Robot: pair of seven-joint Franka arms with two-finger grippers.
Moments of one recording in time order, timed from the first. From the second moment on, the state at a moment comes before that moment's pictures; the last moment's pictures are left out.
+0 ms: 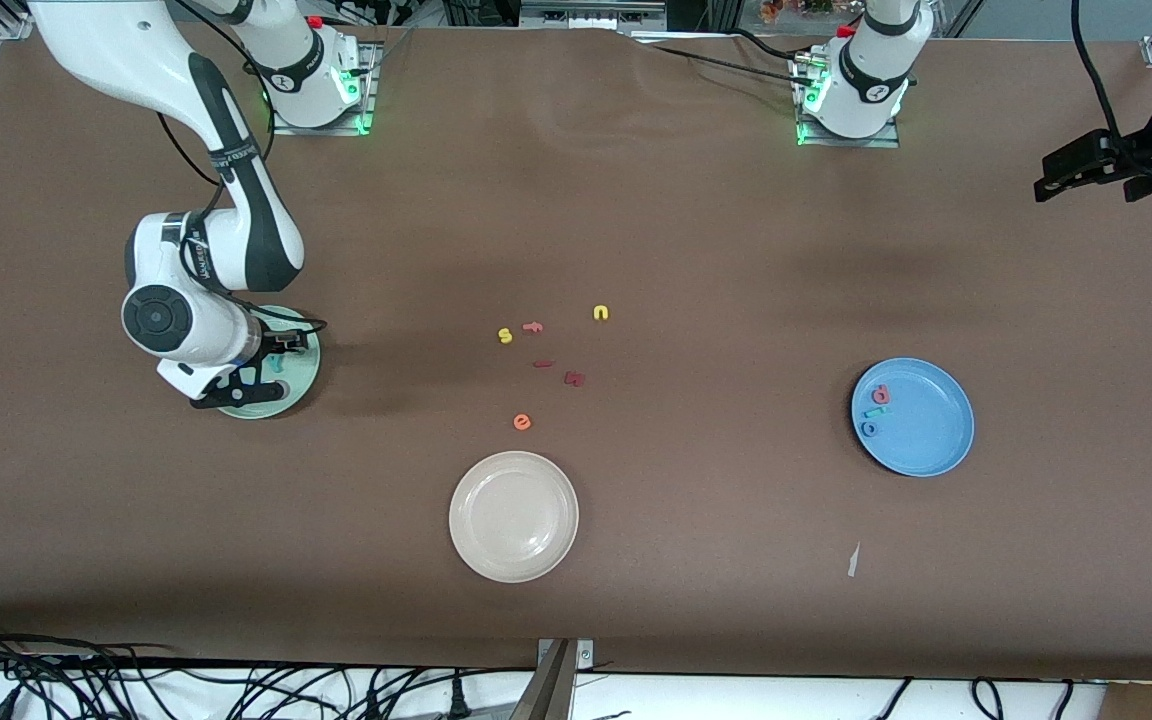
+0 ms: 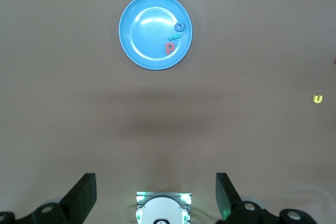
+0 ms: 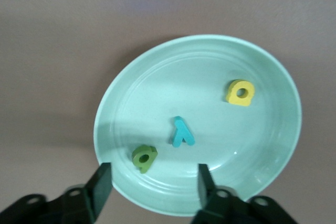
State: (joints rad) left arm 0.07 0.00 -0.05 -1.50 -0.02 1.32 -0.02; right arm 0.33 0.43 -0.22 -1.95 -0.02 2.13 -0.01
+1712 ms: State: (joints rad) left arm 0.08 0.01 -0.05 -1.49 -0.02 1.32 -0.02; right arm 0.17 -0.02 -0.08 -1.71 -0.02 1.62 -0.02
